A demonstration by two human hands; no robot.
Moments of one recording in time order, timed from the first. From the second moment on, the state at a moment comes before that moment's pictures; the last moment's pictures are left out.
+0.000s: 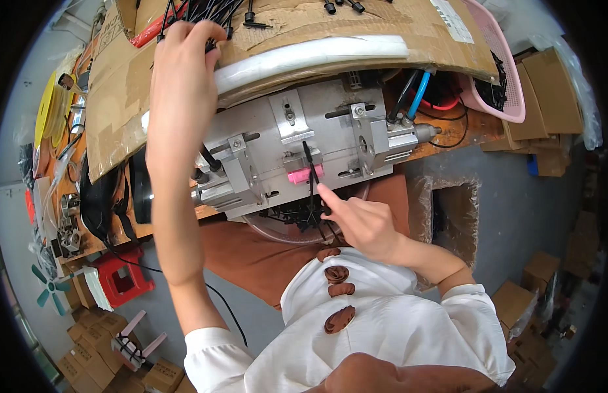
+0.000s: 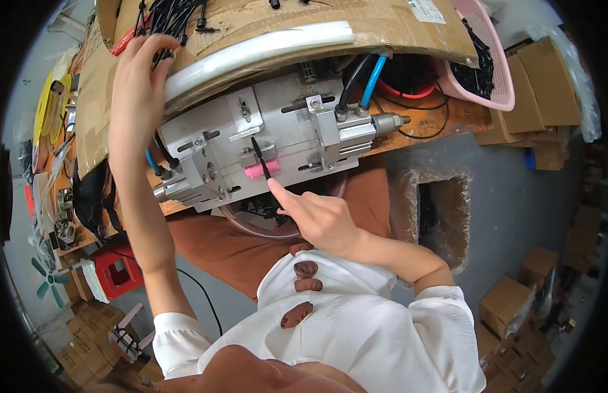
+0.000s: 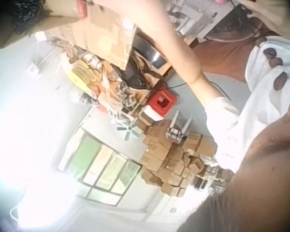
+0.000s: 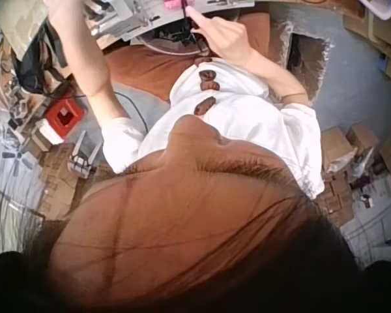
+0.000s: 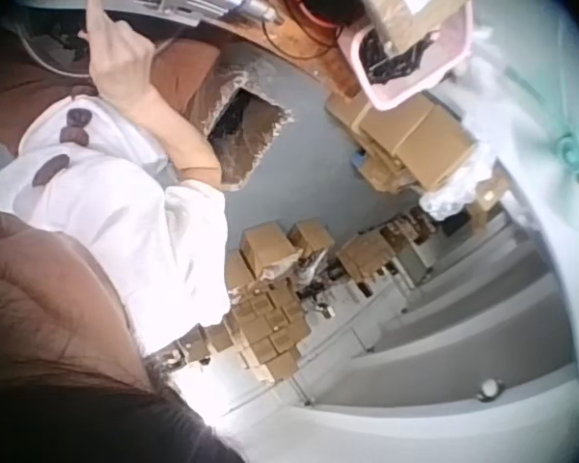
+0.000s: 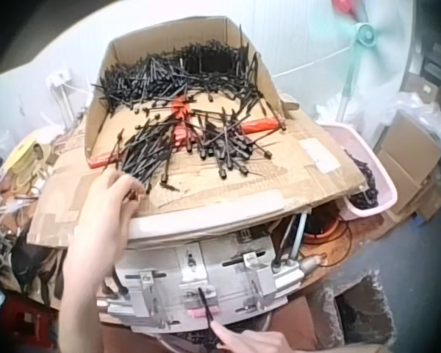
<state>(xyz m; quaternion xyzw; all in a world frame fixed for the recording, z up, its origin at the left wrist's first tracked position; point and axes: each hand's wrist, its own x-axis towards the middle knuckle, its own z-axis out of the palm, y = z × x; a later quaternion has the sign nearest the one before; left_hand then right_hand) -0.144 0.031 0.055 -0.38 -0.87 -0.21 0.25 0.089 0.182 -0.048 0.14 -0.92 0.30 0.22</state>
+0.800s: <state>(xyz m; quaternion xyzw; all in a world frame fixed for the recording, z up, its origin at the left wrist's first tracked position) -0.007 0.019 0.031 -0.35 -0.87 -0.20 0.26 -0.066 0.255 0.074 0.06 -0.94 0.04 0.34</state>
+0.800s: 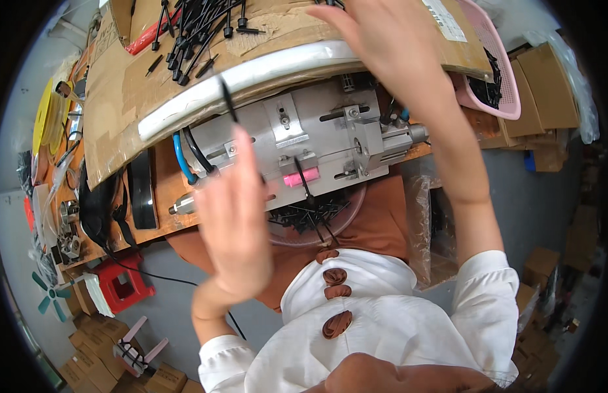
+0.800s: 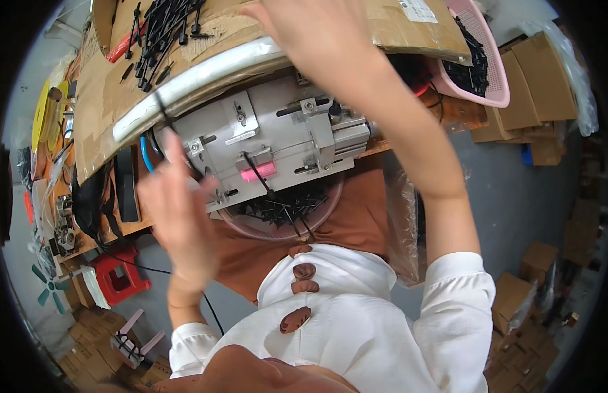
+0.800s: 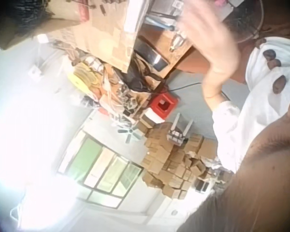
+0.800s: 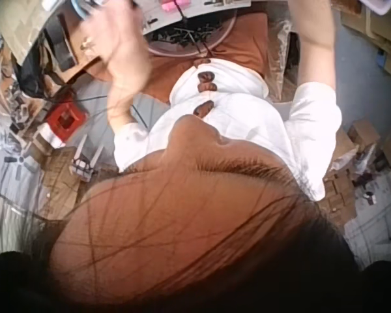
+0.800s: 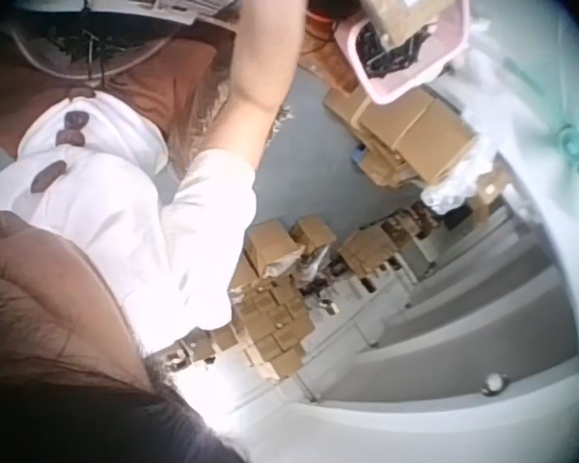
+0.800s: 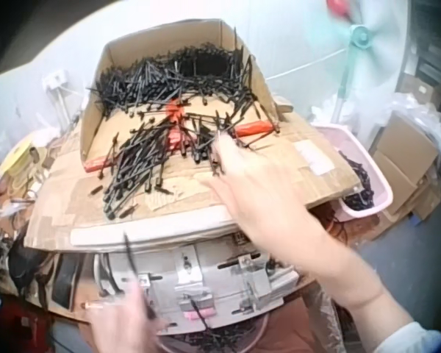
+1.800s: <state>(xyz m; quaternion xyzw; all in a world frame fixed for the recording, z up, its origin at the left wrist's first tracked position) -0.144 -0.001 0.065 -0.33 -0.90 -0.27 0.10 0.081 0.174 -0.056 0.15 -0.92 0.30 0.21</state>
